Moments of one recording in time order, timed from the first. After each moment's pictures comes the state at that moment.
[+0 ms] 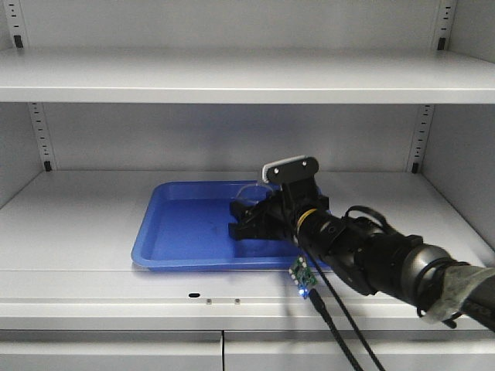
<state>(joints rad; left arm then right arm) -0.07 -0.01 0.03 0.18 0.28 -0.18 0.41 2.01 -1.51 -0.55 -0.24 0.53</state>
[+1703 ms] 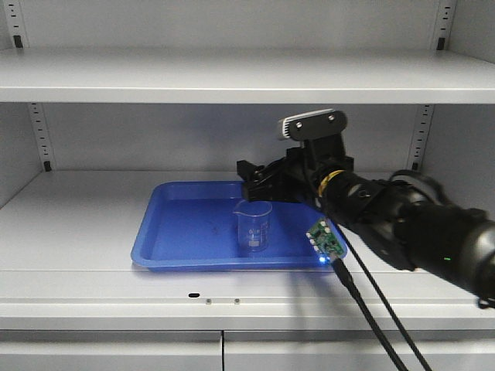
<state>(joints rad) -0.07 -0.01 0.03 0.18 0.28 -0.18 0.41 1.78 -1.46 -0.56 -0.18 0.53</state>
